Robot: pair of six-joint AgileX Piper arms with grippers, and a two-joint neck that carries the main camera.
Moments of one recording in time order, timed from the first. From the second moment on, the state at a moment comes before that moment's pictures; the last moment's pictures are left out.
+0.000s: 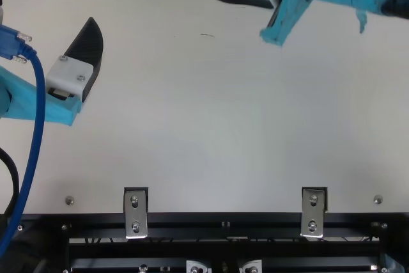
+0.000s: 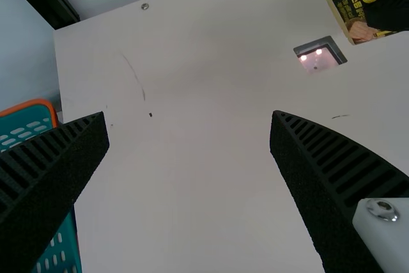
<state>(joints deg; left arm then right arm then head) -18.7 57.8 -48.6 1.8 40.3 4.2 15.4 100.3 -69.3 73.7 39.0 -97.9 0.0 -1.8</state>
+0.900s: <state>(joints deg) -18.7 57.8 -48.6 1.8 40.3 4.2 13.8 107.8 -71.7 83.2 40.0 -106.5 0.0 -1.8</state>
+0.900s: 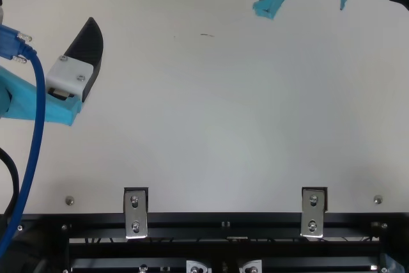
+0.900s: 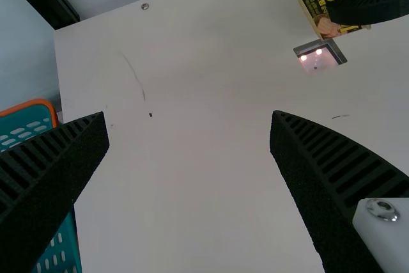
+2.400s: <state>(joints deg) -18.7 57.8 -48.6 1.8 40.3 4.2 9.9 82.9 -67.5 17.3 34.3 -40.2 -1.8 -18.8</state>
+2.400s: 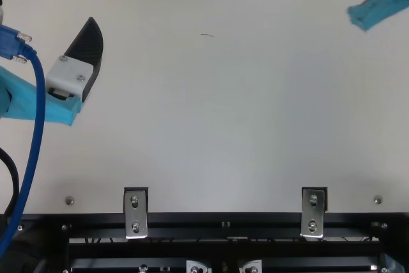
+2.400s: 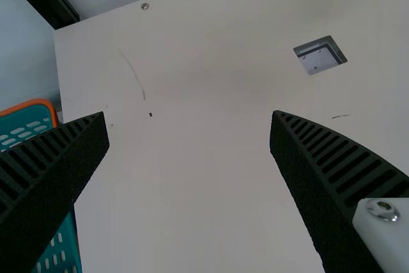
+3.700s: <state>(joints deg) -18.7 57.8 -48.6 1.8 40.3 4.2 -11.3 78.4 -67.0 -14.9 52.2 -19.2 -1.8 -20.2</state>
